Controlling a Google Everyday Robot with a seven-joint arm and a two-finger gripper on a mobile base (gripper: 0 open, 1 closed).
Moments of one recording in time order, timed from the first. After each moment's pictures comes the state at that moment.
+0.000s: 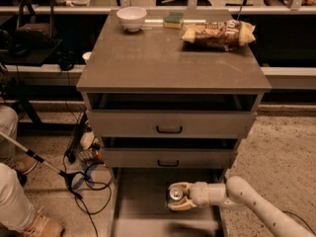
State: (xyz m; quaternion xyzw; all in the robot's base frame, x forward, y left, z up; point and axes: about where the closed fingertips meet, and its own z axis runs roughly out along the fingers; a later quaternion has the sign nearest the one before) arm 0.499 -0.065 0.357 -0.53 0.59 0.41 0.46
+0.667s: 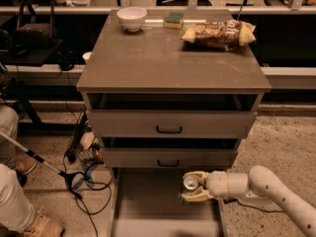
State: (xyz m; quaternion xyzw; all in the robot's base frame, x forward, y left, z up) arm 0.492 -0.116 0.466 -0.53 0.61 0.37 0.46
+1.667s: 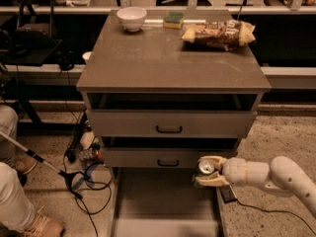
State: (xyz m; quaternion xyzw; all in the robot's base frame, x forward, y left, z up) arm 0.520 -0.163 0.527 -0.50 0.62 0.33 0.50
